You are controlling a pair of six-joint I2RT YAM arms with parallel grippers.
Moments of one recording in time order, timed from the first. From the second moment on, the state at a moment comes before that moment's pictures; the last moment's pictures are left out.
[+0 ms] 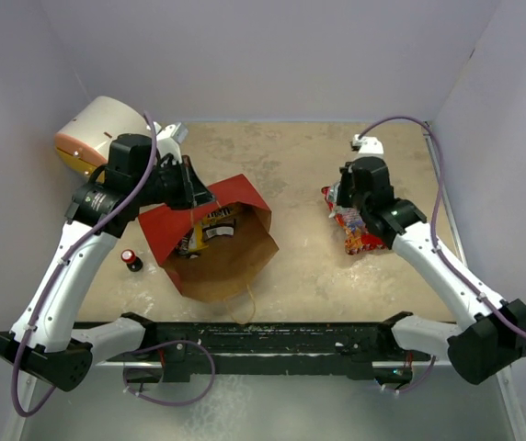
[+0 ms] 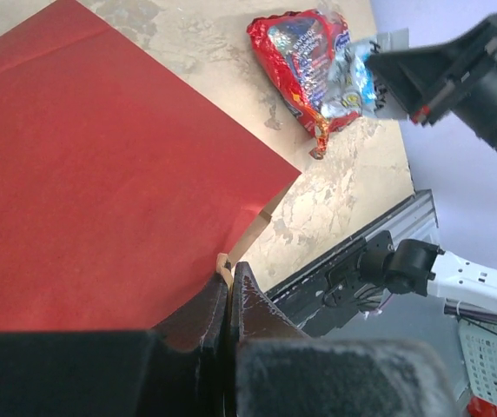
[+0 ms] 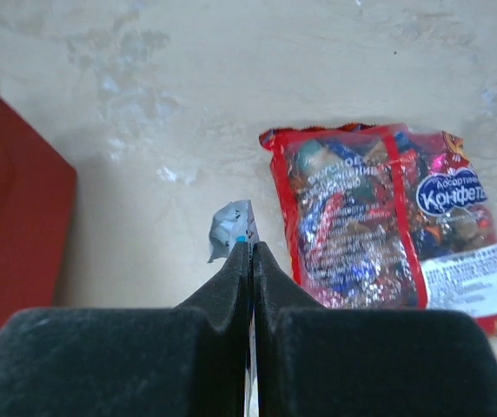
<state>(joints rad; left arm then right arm) -0.37 1.14 1.43 -0.88 0.37 -0.49 0.51 1.18 1.06 -0.45 0.39 0.27</state>
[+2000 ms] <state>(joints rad) -0.37 1.20 1.46 -0.88 0.44 -0.45 0.31 1.20 0.82 -0.15 -0.46 0.40</state>
